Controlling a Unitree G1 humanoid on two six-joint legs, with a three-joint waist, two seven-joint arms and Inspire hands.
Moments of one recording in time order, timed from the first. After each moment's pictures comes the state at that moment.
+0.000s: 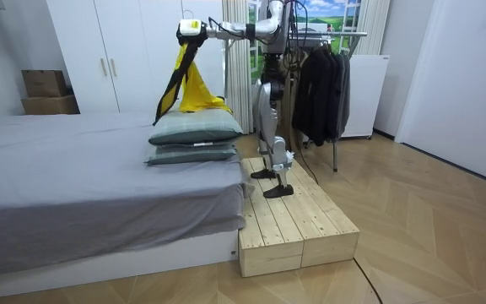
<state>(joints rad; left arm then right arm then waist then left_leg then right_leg) -0.15 0.45 -0.03 0.13 0.23 0.01 0.03 0.06 -0.31 -0.10 1.35 0.14 0.00 0.13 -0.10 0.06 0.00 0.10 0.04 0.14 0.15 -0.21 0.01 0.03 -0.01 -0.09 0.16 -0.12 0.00</state>
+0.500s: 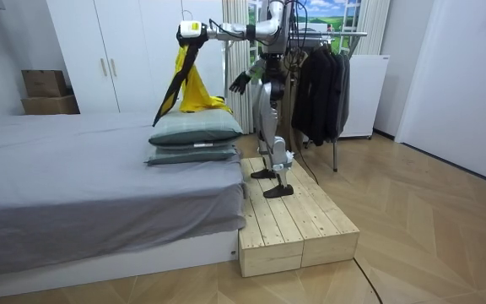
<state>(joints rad) -0.13 0.45 0.00 0.10 0.23 0.05 0.03 0.07 -0.36 -0.24 0.78 -0.48 0.01 -0.18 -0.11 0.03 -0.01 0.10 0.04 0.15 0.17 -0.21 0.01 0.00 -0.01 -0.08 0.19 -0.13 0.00</state>
